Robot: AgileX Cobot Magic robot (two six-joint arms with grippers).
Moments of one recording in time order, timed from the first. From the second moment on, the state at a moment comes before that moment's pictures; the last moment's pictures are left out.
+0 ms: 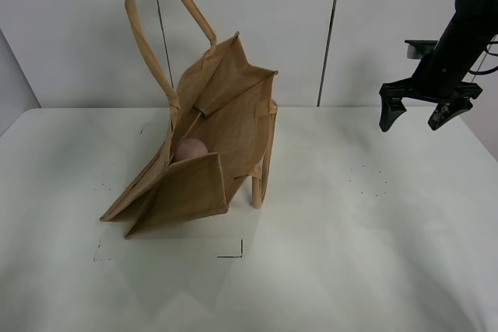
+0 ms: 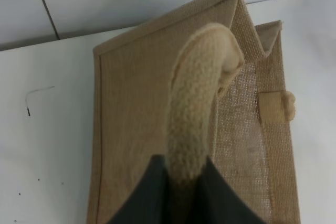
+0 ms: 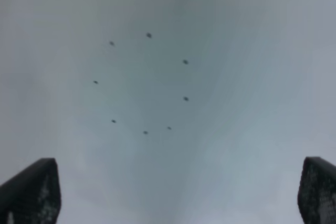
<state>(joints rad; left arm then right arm) -0.30 1.82 -2.16 -0.06 1.17 -0.08 -0.03 2.03 -1.75 0.12 1.21 -0.12</state>
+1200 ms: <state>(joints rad) -0.30 1.82 -2.16 -0.06 1.17 -0.08 -0.05 0.51 -0.53 0.07 1.07 -0.14</state>
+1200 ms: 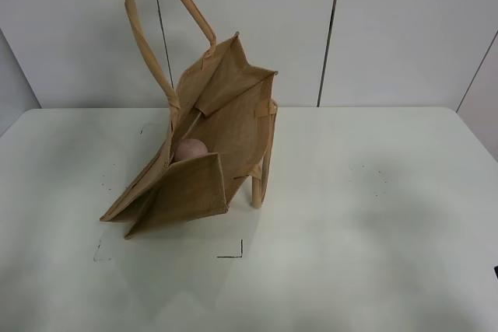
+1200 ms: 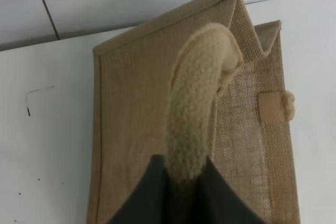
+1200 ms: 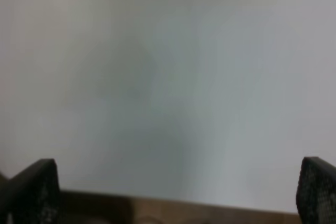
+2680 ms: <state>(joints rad) -0.30 2.20 -1.85 -0.29 1.00 -0.03 -0.05 0.00 -0.50 0.06 1.03 -0.09</state>
